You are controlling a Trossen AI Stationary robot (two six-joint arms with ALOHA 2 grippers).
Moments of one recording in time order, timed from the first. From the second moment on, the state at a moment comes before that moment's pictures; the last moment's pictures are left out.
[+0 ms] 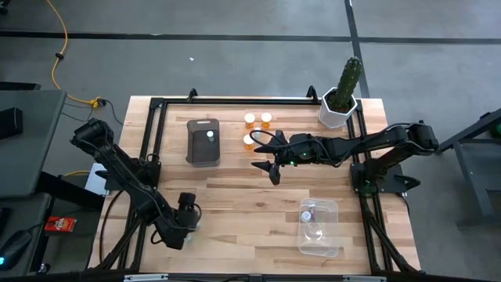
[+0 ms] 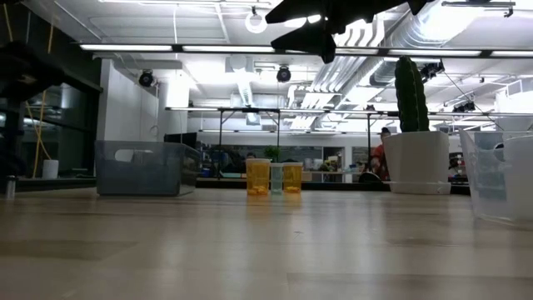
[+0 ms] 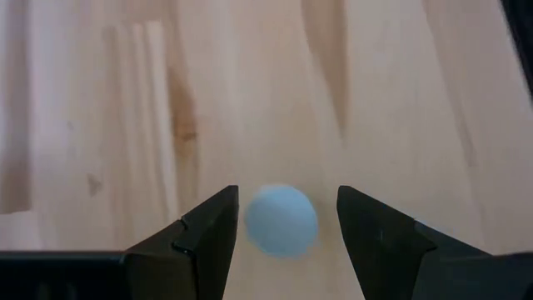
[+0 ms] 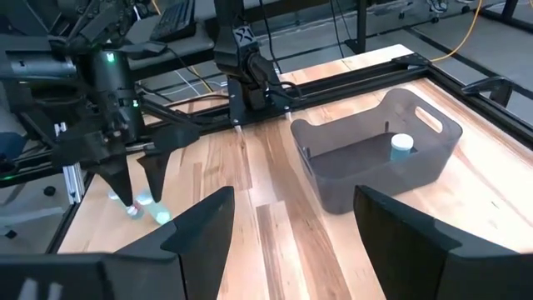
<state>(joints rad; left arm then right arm) -0.74 1.42 0.73 -0.46 -0.33 -0.63 0.05 1.44 0.97 0.15 0.11 0.25</state>
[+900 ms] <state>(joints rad) -0.73 1.41 0.73 -0.50 -0.32 -0.59 0.05 1.44 0.97 0.15 0.16 0.25</state>
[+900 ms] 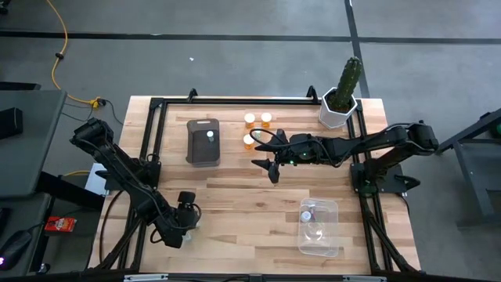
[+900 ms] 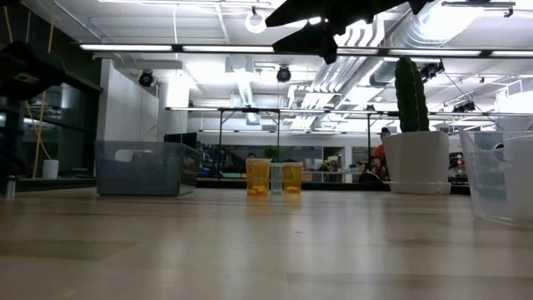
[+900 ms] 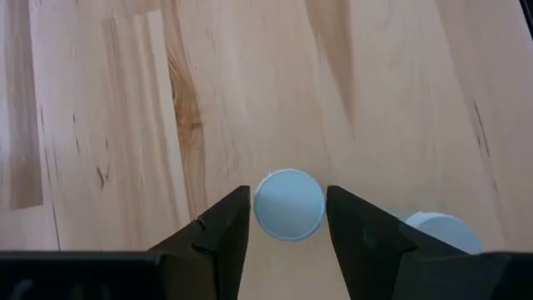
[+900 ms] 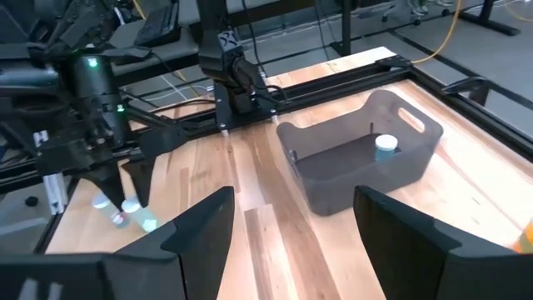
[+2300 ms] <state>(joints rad) -0.17 0.91 0.73 -0.13 -0.48 -0.14 0.05 1.36 0.97 0.06 0.10 0.29</state>
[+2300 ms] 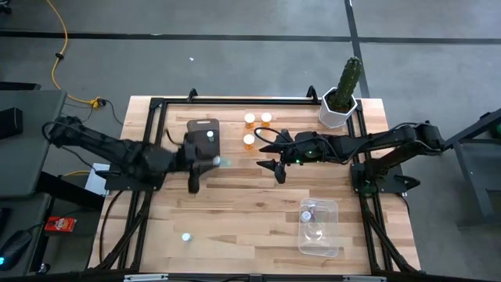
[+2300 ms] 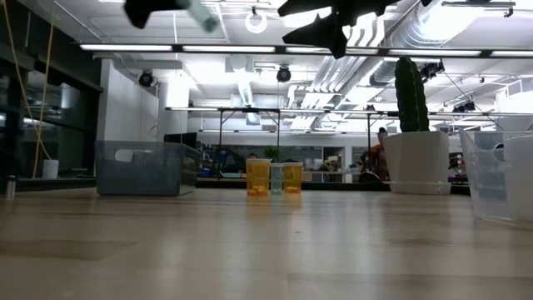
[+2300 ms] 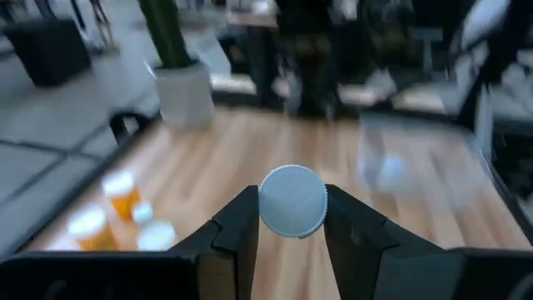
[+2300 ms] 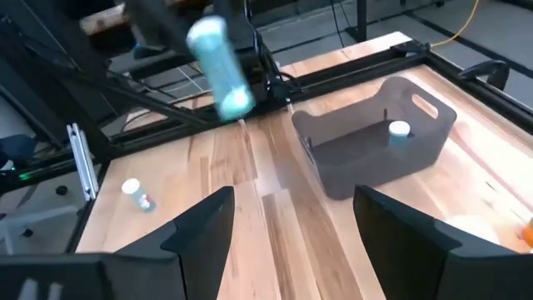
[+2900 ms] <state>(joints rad) -0.01 1.05 0.73 0.13 -0.26 -0.12 0.05 1.37 0.97 0.08 0.10 0.28</state>
